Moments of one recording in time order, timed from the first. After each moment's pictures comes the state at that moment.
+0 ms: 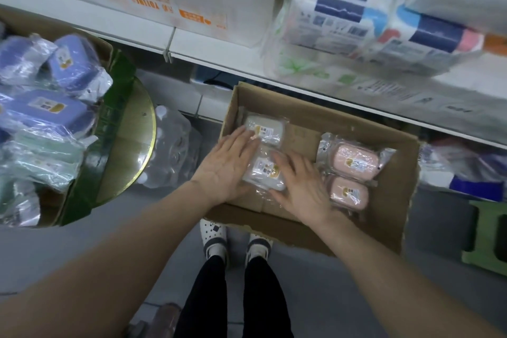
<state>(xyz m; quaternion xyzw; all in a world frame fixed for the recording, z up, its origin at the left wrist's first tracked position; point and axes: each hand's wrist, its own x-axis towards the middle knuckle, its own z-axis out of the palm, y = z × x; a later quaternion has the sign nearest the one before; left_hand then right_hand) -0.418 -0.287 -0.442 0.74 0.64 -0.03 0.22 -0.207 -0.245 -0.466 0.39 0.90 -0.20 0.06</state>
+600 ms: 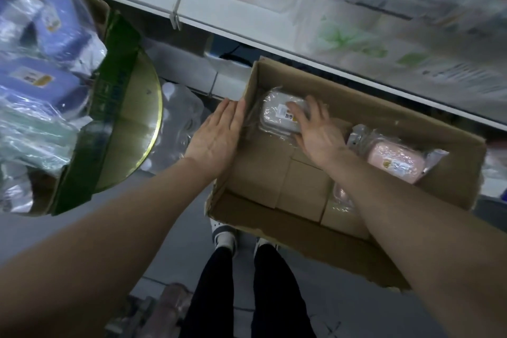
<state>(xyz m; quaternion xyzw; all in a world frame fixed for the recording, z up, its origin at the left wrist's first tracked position) -0.459 -0.272 -0.509 0.64 0.74 -0.10 0.20 -0.255 -0.146 -0.562 0.39 0.89 -0.17 0.14</state>
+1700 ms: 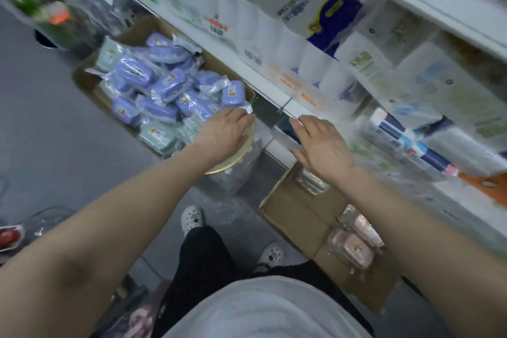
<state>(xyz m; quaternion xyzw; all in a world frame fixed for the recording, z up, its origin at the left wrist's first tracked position) -0.565 -0.414 -0.215 0.60 0.80 0.06 0.01 -0.371 -0.237 -0.208 0.12 0.99 0.03 0.00</state>
